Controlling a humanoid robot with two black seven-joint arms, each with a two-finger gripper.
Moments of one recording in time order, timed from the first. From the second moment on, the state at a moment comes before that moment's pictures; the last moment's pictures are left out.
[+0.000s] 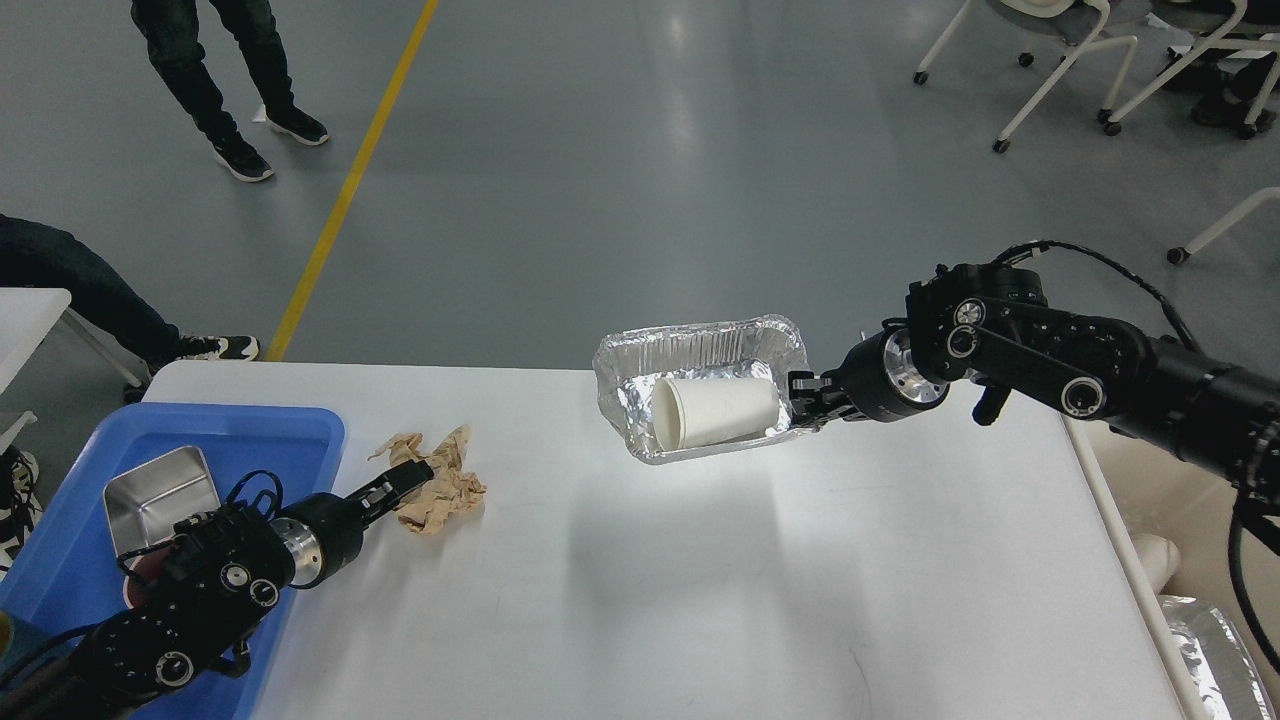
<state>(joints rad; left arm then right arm) -0.42 0.31 -0.71 -0.85 1.33 -0.12 -0.07 1.16 -0.35 0.06 0.94 -0.86 0.63 -0.23</state>
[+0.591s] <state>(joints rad) -0.43 0.57 -0.75 -1.24 1.30 -0.18 -0.11 1.16 -0.34 0.07 0.94 -0.86 0.63 -0.23</state>
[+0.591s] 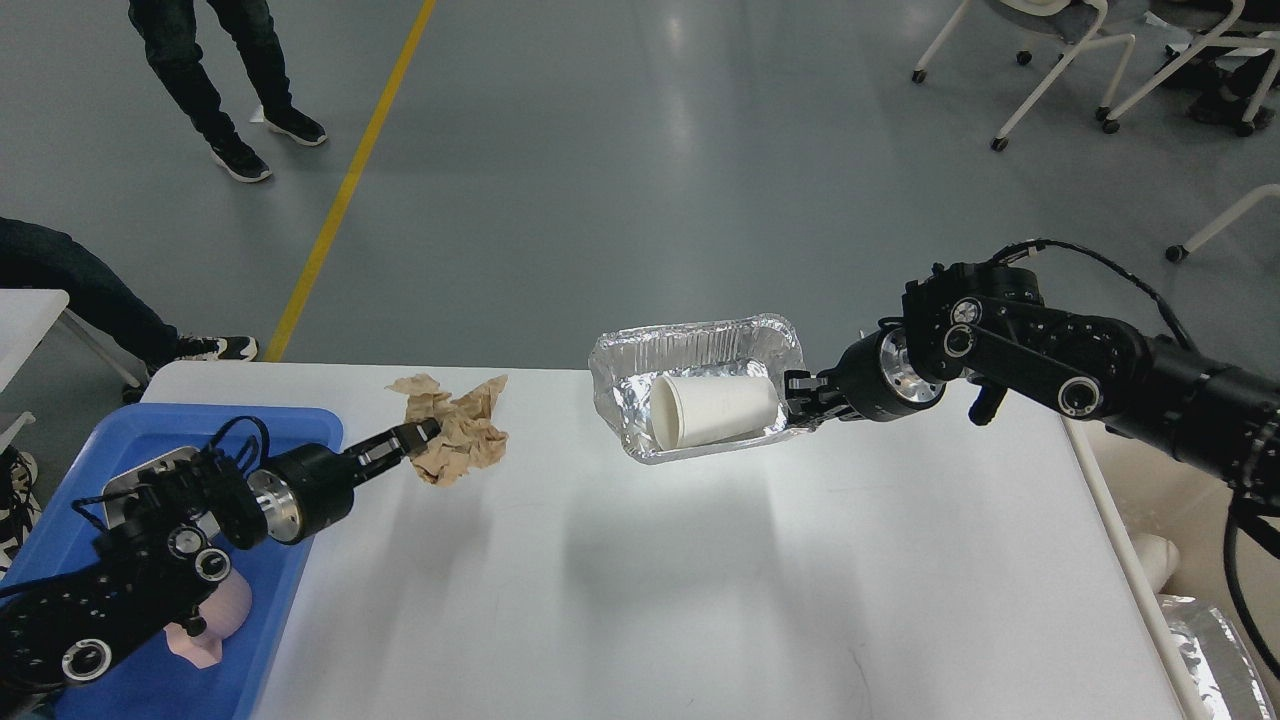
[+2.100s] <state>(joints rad) -0.82 0.14 -0.66 -1.00 1.32 -0.28 -0.07 1.19 -0.36 0.11 1.01 -0.86 0.64 -0.22</state>
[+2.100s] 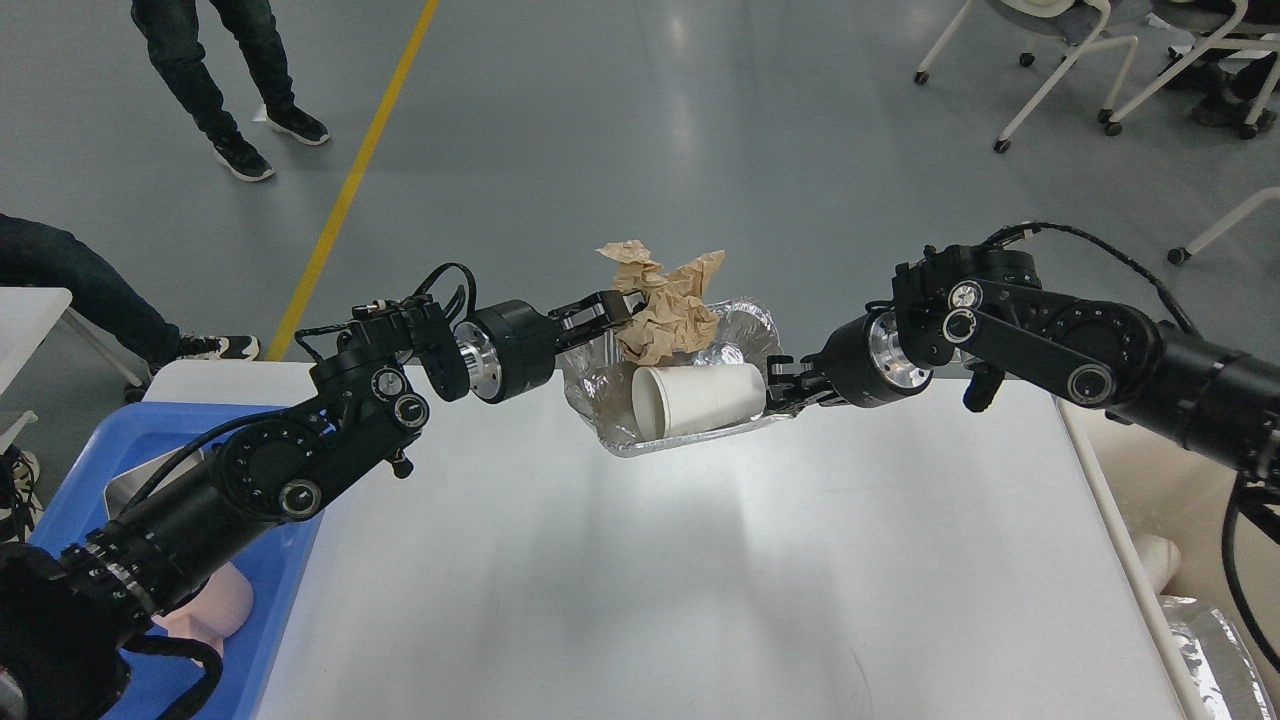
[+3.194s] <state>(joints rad) -0.83 0.41 -0.85 -1.09 0.93 -0.39 -0.06 1.15 -0.45 0.19 1.00 -0.81 0.63 -0.22</state>
